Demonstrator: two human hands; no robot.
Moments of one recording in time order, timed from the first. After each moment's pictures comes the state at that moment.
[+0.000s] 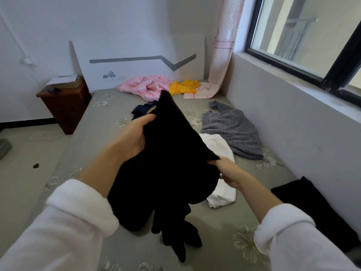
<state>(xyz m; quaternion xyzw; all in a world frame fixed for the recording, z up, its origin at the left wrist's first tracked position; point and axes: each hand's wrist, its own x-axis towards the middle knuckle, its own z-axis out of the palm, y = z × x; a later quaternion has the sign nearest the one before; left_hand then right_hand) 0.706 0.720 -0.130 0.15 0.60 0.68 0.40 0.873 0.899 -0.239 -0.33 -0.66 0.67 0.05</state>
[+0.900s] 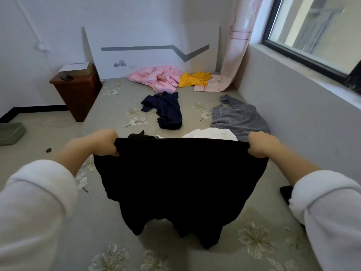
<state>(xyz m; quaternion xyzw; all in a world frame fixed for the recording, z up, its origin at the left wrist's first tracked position) 0.604 0.625 -0.172 0.33 0.92 -0.03 0.19 0.870 0.963 -0.190 -0.35 -0.92 -0.01 -0.14</state>
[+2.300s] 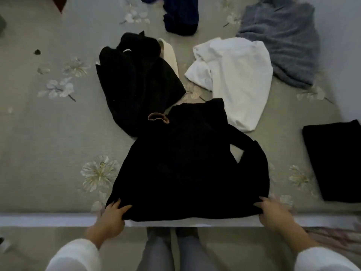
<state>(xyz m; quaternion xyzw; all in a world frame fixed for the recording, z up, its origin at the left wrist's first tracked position) 0.877 0.476 -0.548 0.23 0.85 -0.10 0.47 1.110 0.899 -0.523 -0.26 -0.86 0.11 -0.42</state>
